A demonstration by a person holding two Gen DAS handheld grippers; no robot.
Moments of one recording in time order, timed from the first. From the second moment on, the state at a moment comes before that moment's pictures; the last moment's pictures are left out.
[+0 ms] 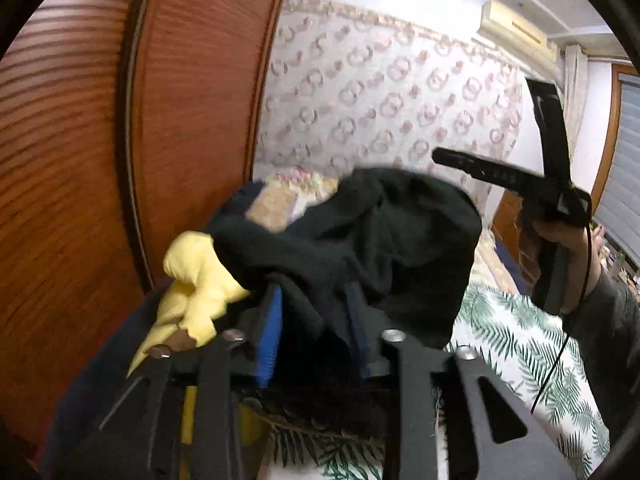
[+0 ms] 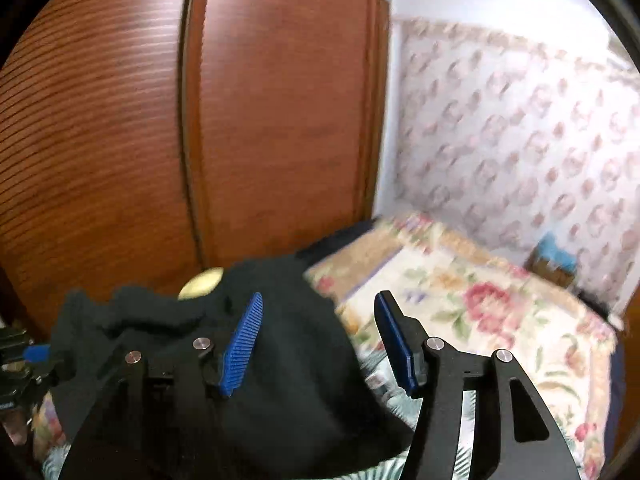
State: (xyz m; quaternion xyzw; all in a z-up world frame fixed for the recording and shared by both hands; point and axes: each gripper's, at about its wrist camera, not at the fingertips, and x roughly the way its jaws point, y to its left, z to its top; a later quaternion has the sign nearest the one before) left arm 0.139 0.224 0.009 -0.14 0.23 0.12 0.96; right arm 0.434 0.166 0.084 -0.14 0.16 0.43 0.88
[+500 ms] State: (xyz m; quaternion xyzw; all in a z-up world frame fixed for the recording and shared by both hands) left arm 0.174 0.225 -0.039 -0.12 0.30 0.11 0.94; right arm 0.476 0.217 0.043 -0.17 0.24 0.47 0.84
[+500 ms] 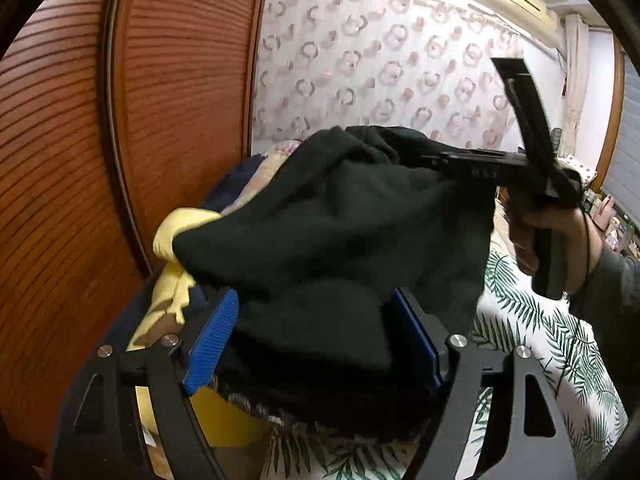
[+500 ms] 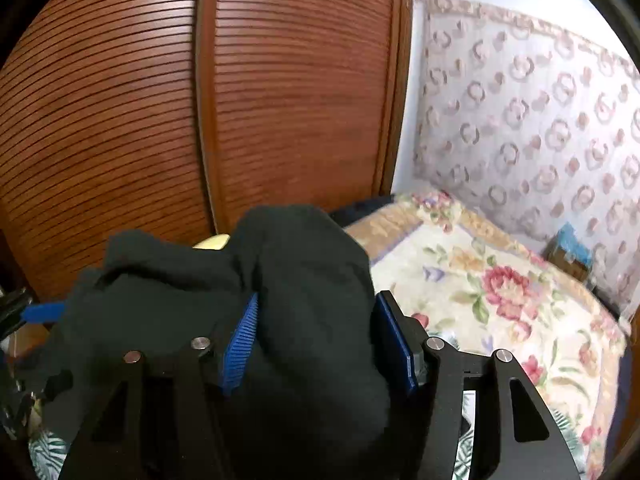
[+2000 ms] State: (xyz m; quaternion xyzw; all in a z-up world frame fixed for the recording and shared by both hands) left arm 0.092 0.043 0.010 -0.02 0.24 0.00 0.97; right arm 0.179 -0.084 0.052 -0.07 0.21 0.34 0.91
